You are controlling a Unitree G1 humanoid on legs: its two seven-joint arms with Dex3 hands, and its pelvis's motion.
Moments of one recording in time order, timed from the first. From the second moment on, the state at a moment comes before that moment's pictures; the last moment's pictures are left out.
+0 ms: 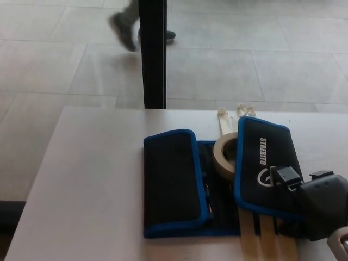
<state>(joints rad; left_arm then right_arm) -0.31 0.73 0.23 1.28 0.02 0.13 -0.04 -0.48 -0.62 0.76 0.63 -0.83 0.09 -0.57</state>
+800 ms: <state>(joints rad) -0.31 0.73 0.22 1.28 0.02 0.13 -0.04 -0.28 -0.32 0.30 0.52 -0.75 0.06 -0.83</state>
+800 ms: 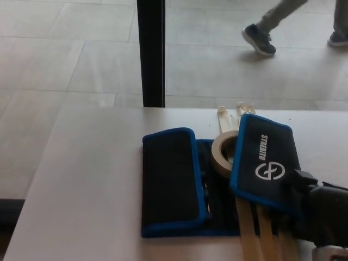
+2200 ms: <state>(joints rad) -0.30 0.73 0.23 1.28 0.02 0.13 -0.04 -0.41 -0.28 -0.56 0.52 -0.24 -0.09 -0.88</state>
